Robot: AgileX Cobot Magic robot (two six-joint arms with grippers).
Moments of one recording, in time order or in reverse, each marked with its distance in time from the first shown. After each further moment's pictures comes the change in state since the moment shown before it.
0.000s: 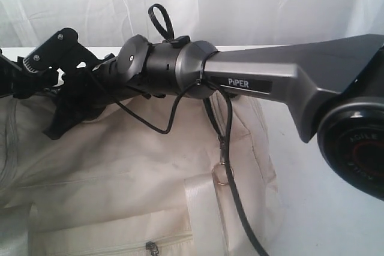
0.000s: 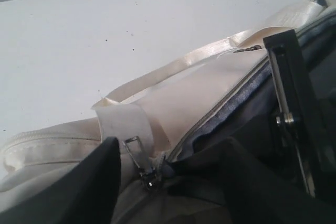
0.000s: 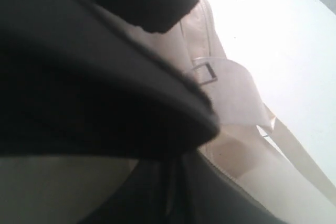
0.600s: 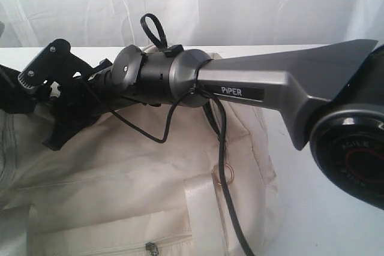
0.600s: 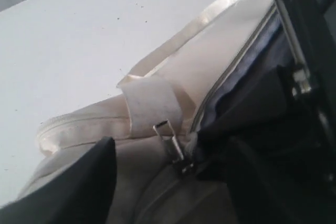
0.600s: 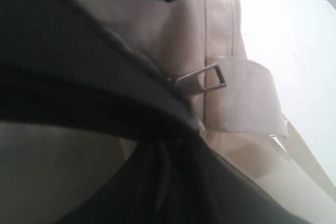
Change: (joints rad) left arm 0.000 -0.009 0.001 0.274 -0.013 -0.049; right arm 0.012 0.004 0.013 0.008 -0.049 -0.047
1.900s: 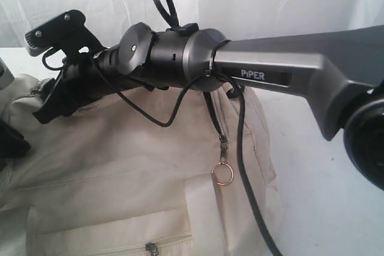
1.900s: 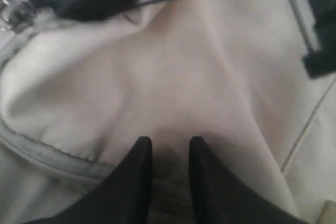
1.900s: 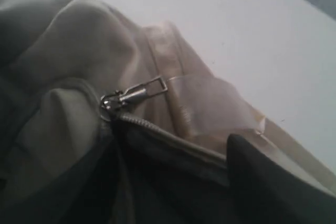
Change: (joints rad) left arm 0.000 -0.047 0.000 0.535 0.364 -0.258; right arm -0.019 -0.068 0.010 -0.012 0.007 0.249
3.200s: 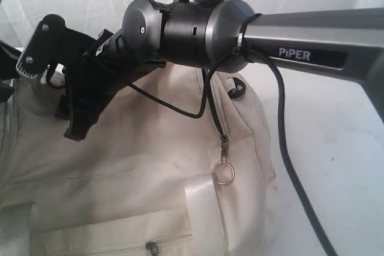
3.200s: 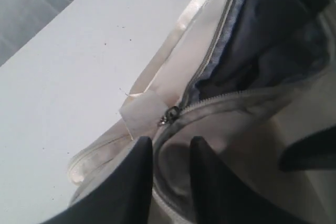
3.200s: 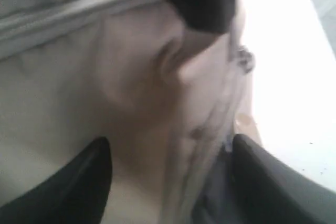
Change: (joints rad) left arm 0.000 0.002 -0.192 -0.156 -0.119 0.147; right arm 0.000 -0.120 0.041 -0.302 0.180 -0.152
